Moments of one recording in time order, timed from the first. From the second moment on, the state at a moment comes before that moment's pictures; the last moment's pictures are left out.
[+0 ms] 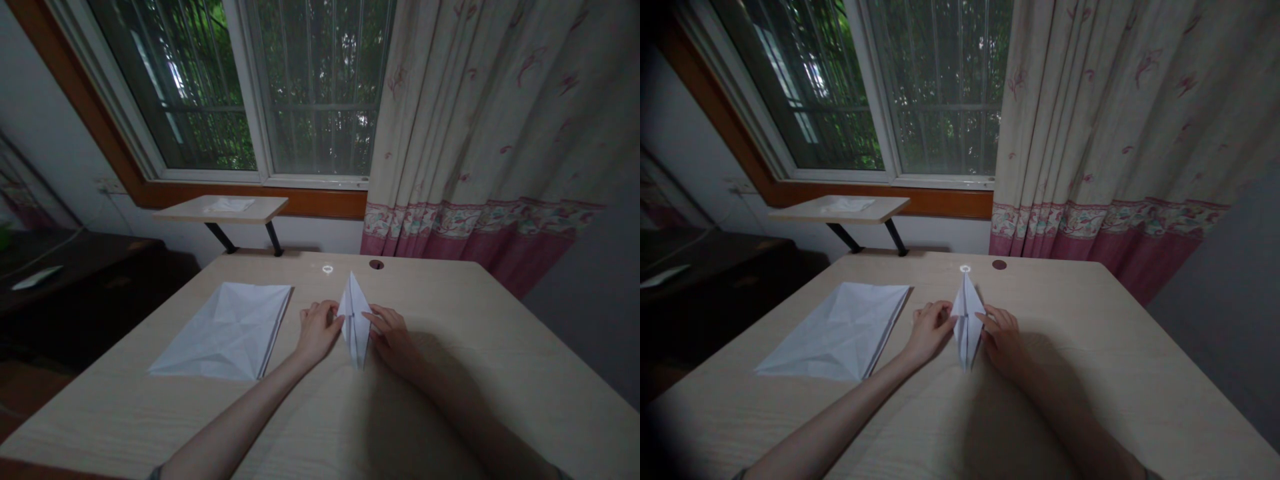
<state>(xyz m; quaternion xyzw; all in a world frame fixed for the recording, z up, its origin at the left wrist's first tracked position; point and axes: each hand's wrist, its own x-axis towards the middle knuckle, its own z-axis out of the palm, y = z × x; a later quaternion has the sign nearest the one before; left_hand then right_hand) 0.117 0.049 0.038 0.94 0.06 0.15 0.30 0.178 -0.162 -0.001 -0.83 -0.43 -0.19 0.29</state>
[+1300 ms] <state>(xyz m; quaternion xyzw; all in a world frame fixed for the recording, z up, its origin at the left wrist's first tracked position) 0.115 0.045 0.035 0.94 -0.02 0.19 0.29 0.171 -0.163 0.010 -0.81 -0.42 -0.18 0.37</state>
